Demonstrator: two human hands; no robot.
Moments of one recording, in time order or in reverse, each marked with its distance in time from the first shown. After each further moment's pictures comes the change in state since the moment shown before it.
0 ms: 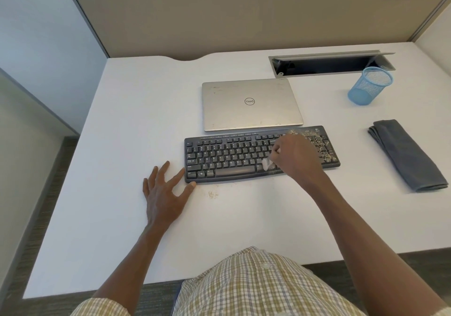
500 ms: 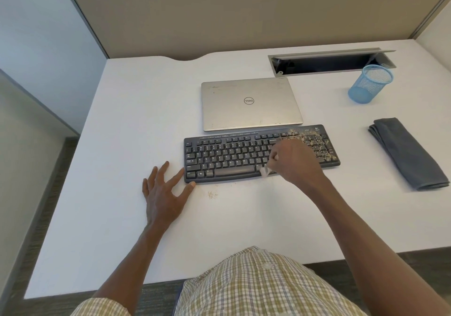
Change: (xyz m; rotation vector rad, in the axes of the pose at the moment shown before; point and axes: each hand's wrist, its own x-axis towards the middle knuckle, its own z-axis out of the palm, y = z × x) left_hand 0.000 0.000 0.001 0.002 -0.002 -0.004; right_hand -0.010 0.002 0.003 0.003 -0.065 -0.063
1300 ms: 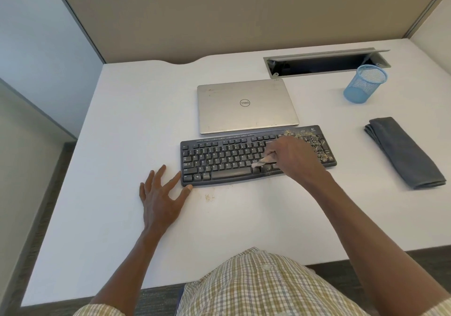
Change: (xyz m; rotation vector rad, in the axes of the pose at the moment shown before) left_hand 0.000 0.001 0.000 0.006 0.010 0.008; right_hand 0.011 0.020 -0.003 -0.036 0.050 -0.201
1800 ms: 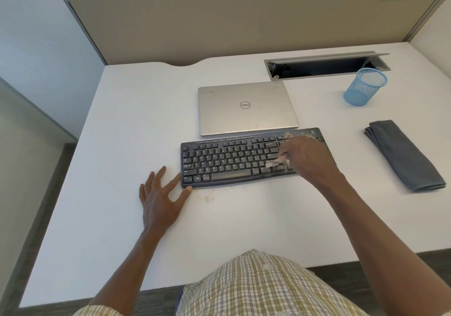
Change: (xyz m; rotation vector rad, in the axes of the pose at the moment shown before) left_hand 0.000 -0.001 0.001 0.005 -0.011 -0.008; right_hand -0.007 0.022 -0.008 -0.113 0.014 0.056
